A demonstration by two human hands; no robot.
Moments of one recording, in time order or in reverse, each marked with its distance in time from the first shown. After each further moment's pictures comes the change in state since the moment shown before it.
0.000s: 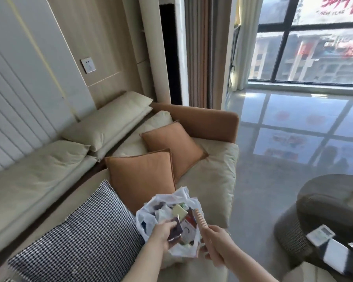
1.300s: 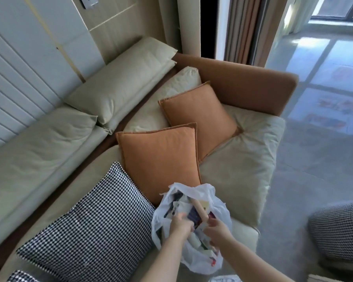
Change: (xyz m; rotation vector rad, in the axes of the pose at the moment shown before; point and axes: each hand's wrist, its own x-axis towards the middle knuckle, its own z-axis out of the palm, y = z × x) left_hand 0.155 0.034 -0.016 0.438 0.254 -0.104; right_hand 0.177 -0.036 0.068 -0.348 -0.006 0.228
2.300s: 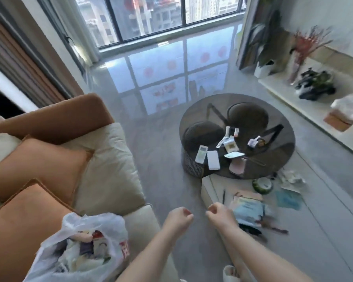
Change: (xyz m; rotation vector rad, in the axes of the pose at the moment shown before) left_hand -0.218 -0.088 0.279 1.267 -0.555 0.778; right_hand -0.205 0.322 -0.180 0.223 0.746 0.129
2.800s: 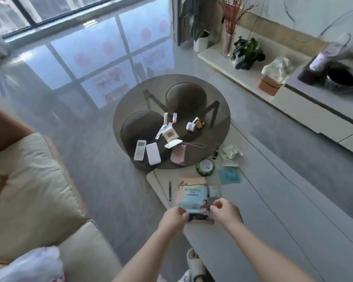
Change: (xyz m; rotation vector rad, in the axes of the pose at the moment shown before) left_hand 0.055 0.162 0.156 0.112 -0.224 0.053; right_hand 0.042 0.200 -0.130 0.206 0.125 0.344
